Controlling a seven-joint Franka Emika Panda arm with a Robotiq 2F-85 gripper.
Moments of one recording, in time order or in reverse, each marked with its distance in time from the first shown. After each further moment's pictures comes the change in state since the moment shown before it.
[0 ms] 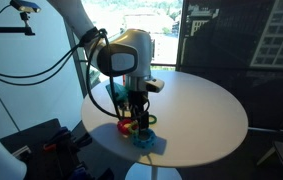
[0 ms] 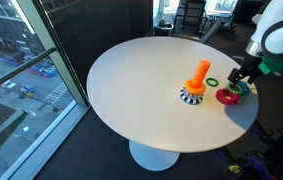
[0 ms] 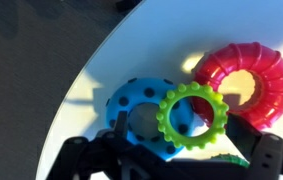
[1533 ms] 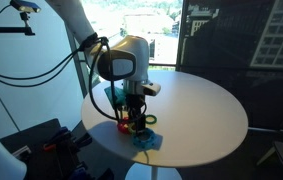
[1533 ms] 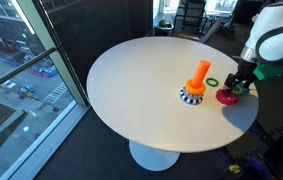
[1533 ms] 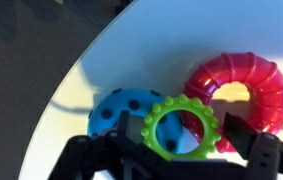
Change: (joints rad) arm 0.026 0.046 0.005 0.000 0.005 0.022 0.017
